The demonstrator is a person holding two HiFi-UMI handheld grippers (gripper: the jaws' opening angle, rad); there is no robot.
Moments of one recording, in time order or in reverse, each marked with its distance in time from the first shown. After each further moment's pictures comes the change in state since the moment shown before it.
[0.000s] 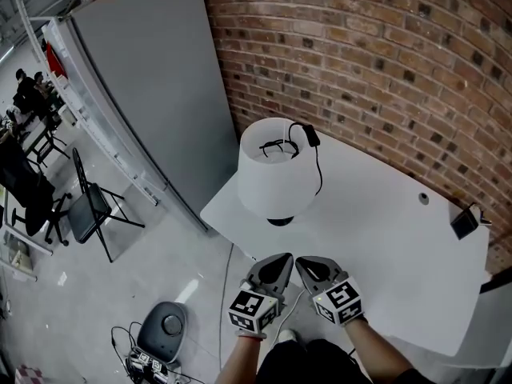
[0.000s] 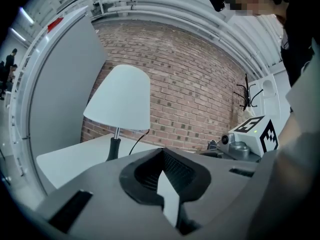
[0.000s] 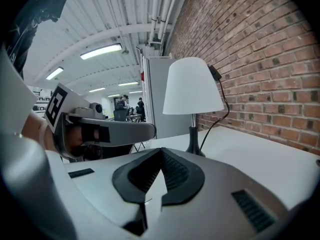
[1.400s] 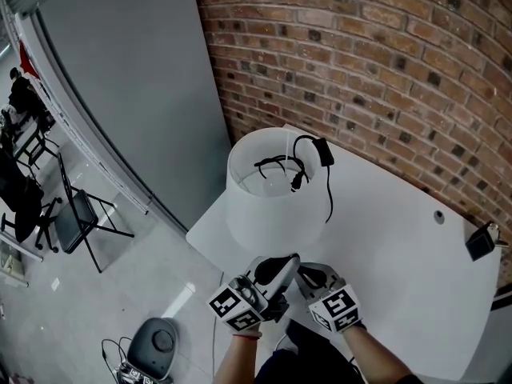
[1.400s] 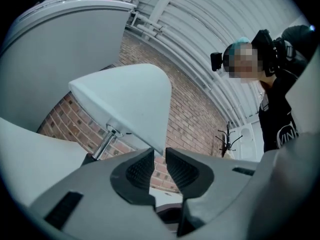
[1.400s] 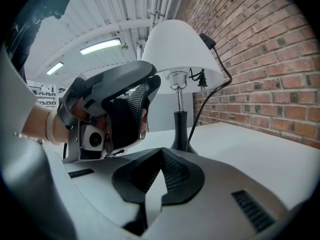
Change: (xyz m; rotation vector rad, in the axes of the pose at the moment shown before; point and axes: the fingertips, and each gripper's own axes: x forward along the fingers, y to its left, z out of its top) left arm 0.067 0.054 0.039 -0.244 -0.411 -0.375; right arm 0.090 -0.073 -0.039 -0.032 0.011 0.002
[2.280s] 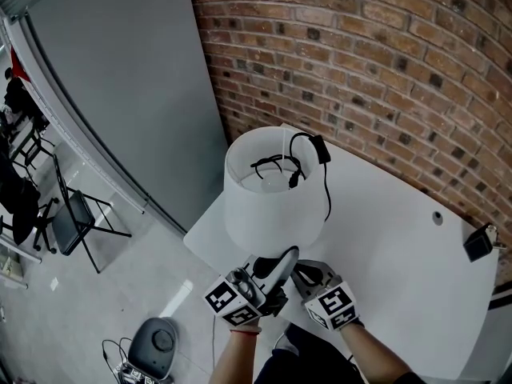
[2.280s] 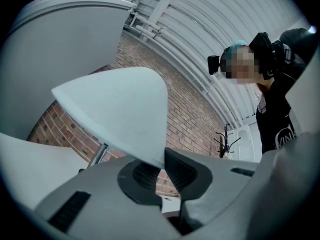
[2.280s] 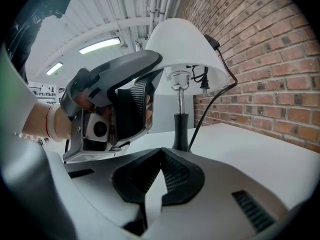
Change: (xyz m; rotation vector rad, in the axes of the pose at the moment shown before) left arm 0.020 0.008 0.021 0.016 -0.014 -0.038; right arm 0.012 -0.007 0.012 -0.003 0.008 0.005
